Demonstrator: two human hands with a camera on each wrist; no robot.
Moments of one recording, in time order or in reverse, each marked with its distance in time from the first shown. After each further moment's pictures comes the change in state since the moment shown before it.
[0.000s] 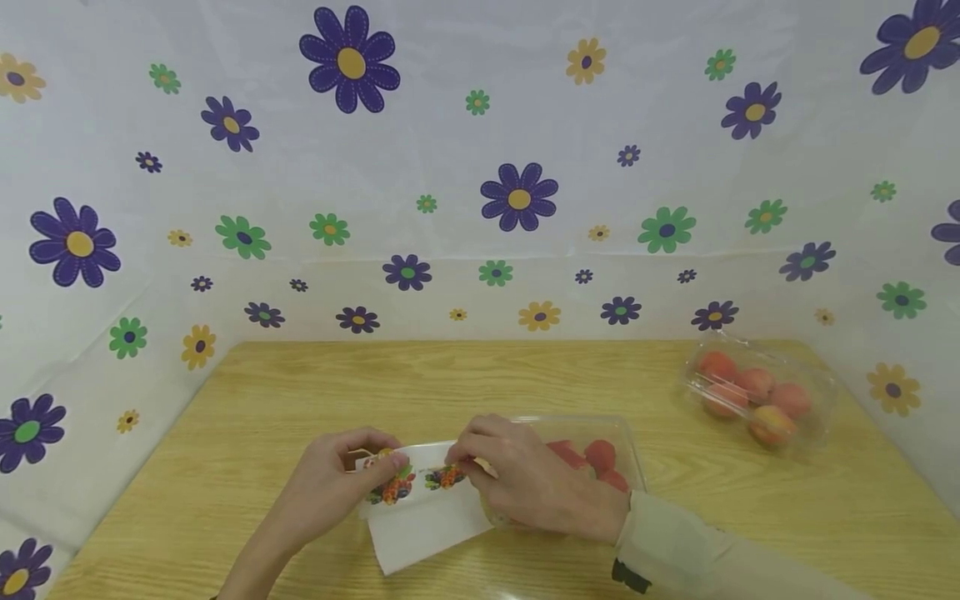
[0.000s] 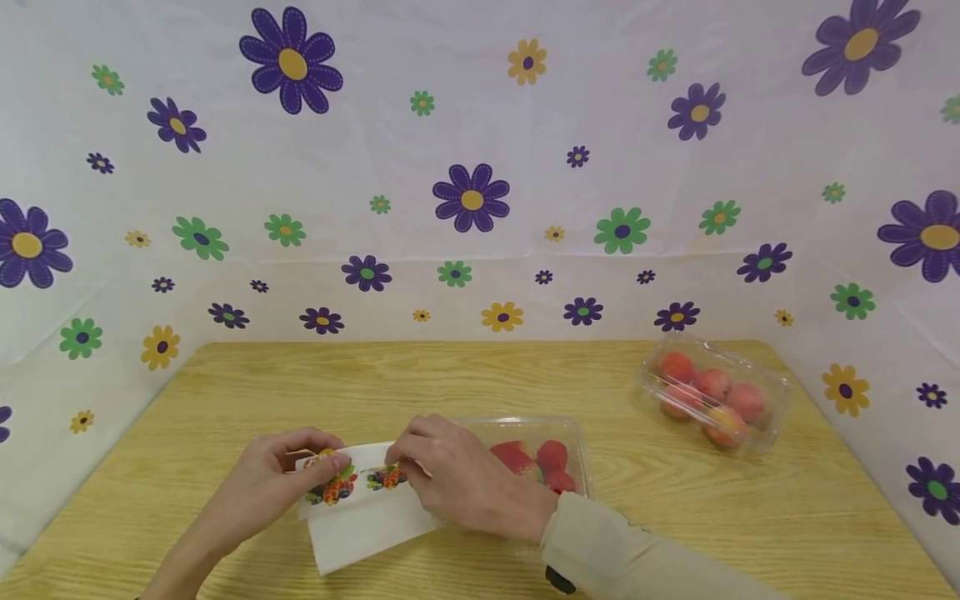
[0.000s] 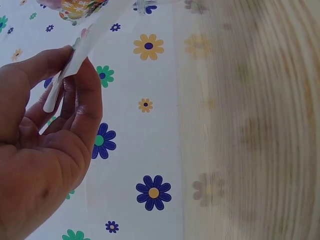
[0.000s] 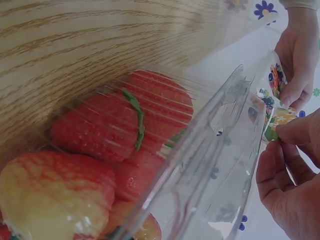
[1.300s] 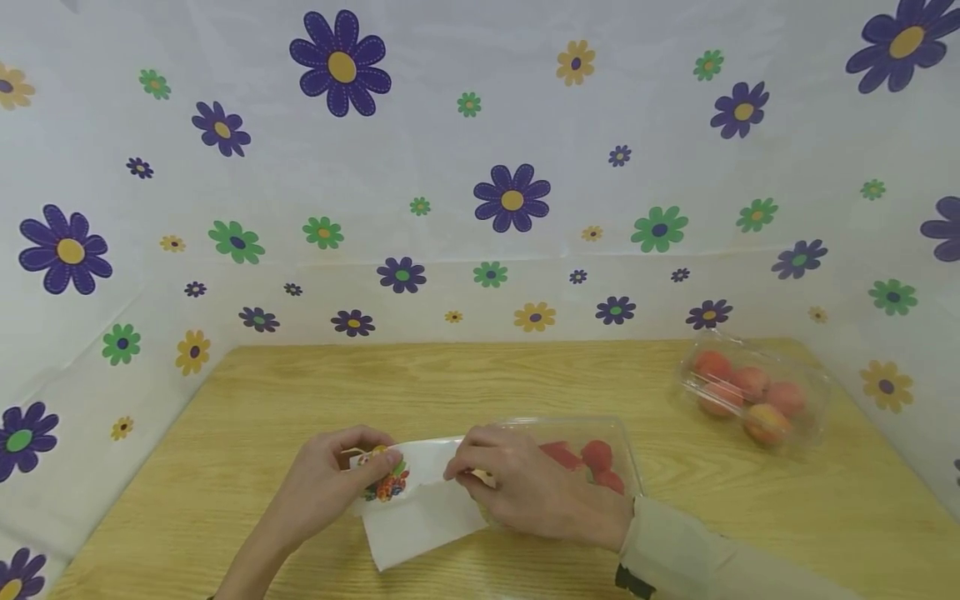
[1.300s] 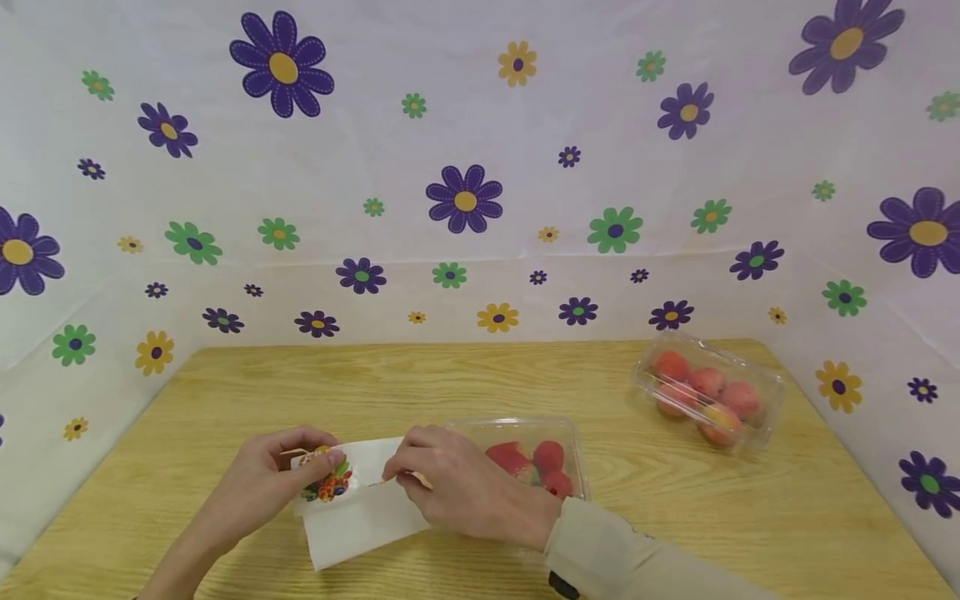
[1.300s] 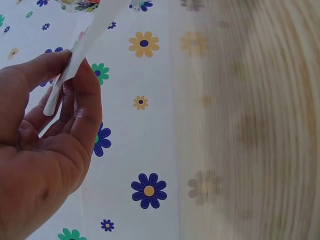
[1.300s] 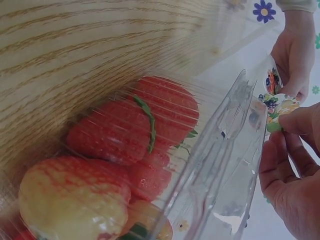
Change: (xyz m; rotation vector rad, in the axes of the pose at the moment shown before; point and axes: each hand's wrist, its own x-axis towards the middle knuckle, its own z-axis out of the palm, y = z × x) left_hand 0.005 -0.002 -0.001 0.036 0.033 -0.023; right_hand -0.008 0.003 0.000 0.011 0.003 -0.055
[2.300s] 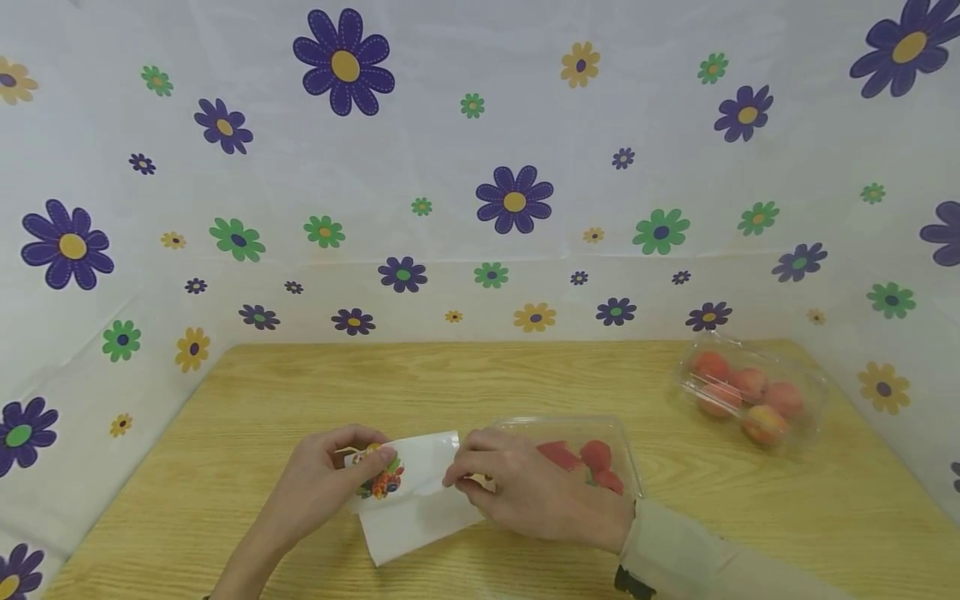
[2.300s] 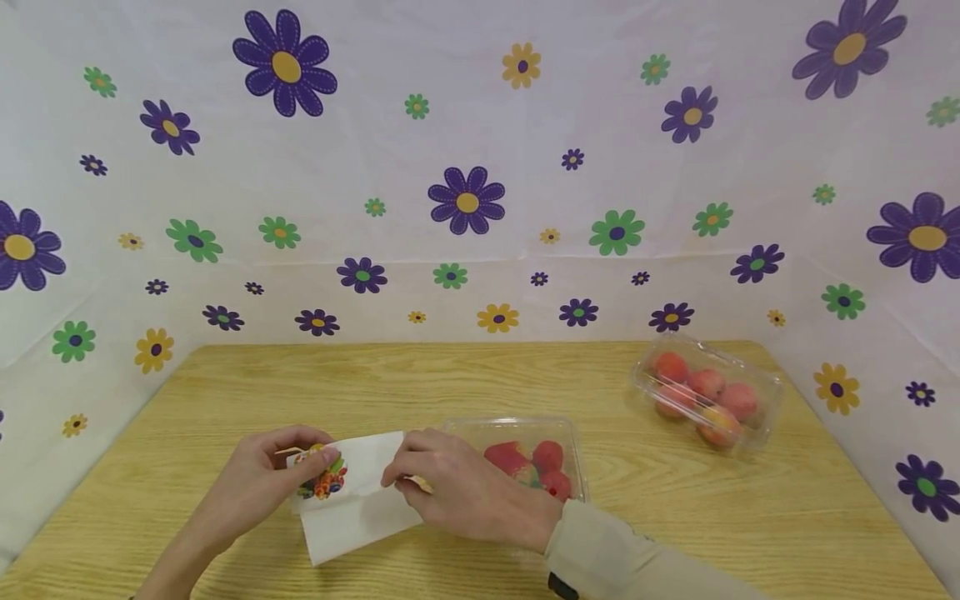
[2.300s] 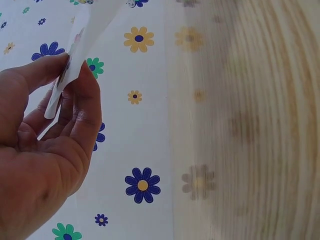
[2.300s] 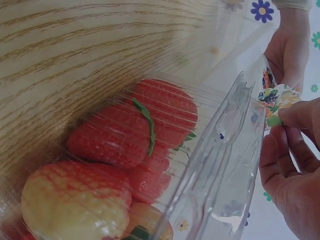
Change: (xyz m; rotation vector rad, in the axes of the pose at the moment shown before) left_hand 0.001 -0.006 -0.002 0.031 0.046 -0.031; right_hand -0.002 0.003 0.002 0.019 0.007 -0.074
